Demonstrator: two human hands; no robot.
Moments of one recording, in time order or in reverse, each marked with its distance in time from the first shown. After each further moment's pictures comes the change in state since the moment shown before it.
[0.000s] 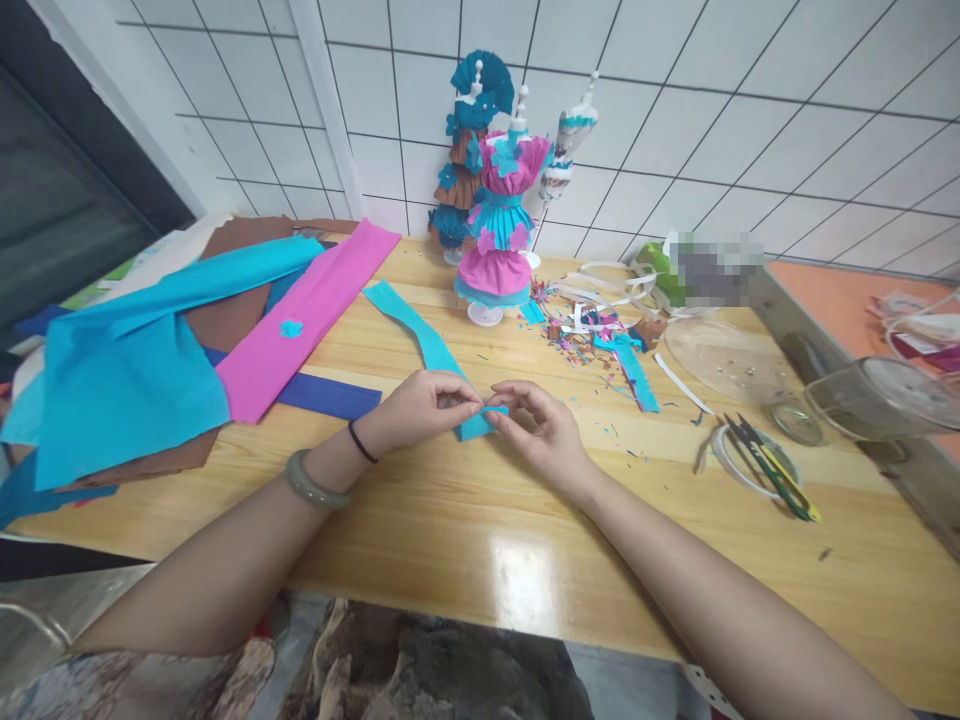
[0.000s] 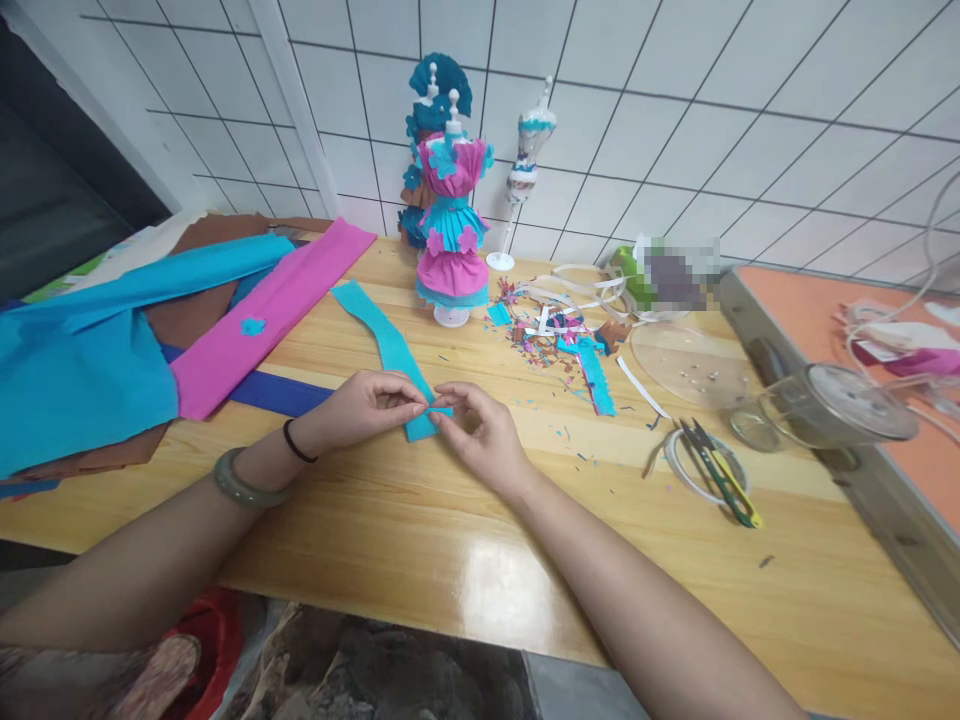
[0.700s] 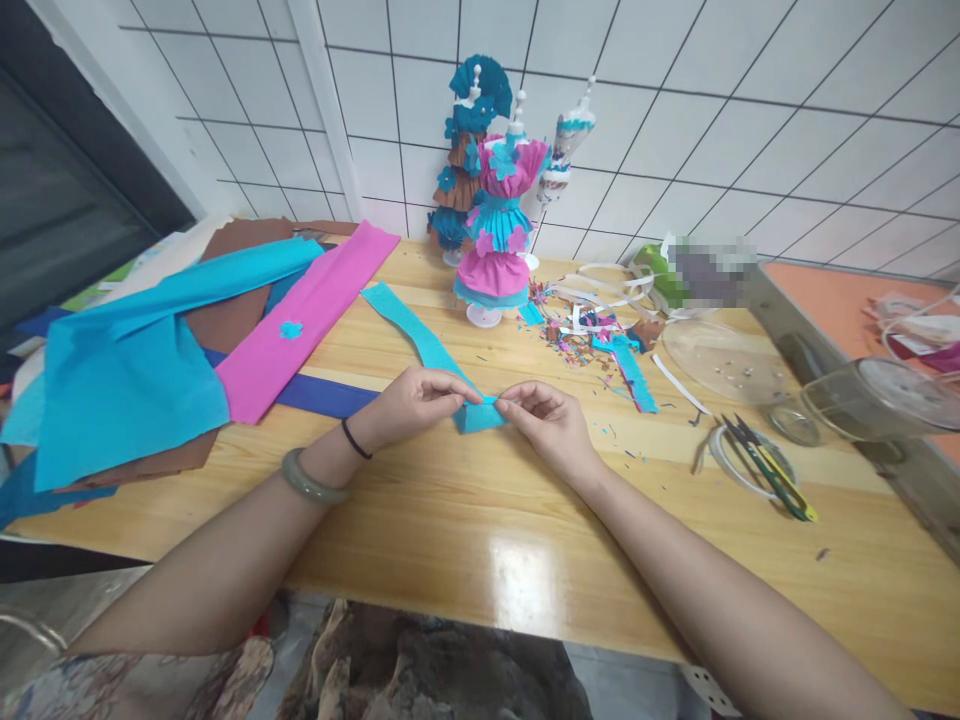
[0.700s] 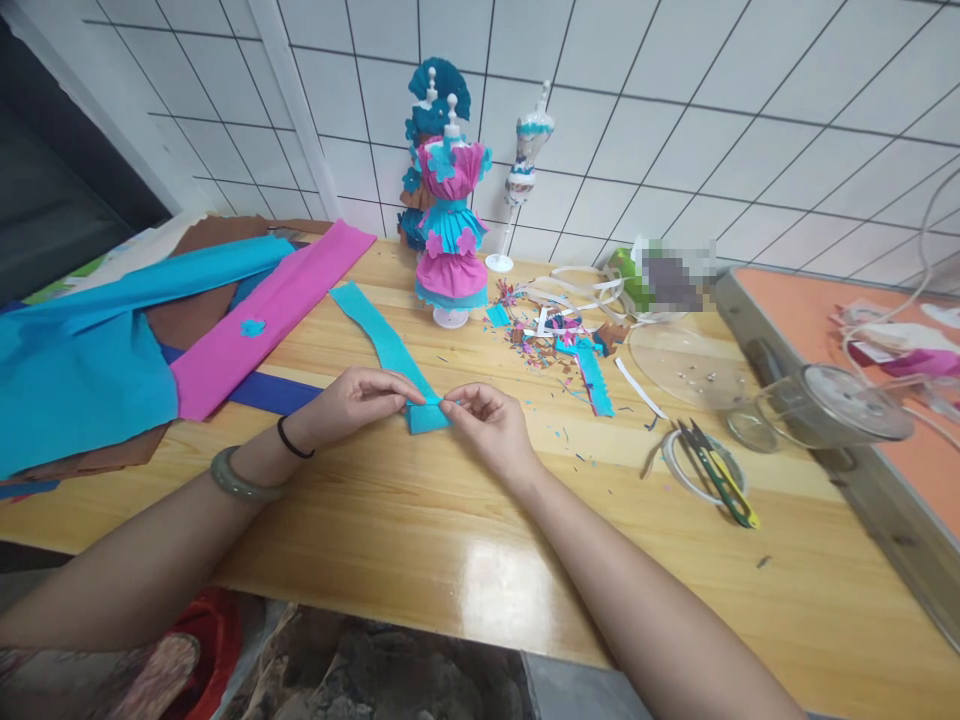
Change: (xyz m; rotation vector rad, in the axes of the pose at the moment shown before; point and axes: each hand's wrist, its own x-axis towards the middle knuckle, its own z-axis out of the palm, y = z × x) left_hand -0.001 0.004 -0.009 -0.086 0.010 -0.005; right_hand 0.007 0.005 -0.003 0.309 0.067 0.294
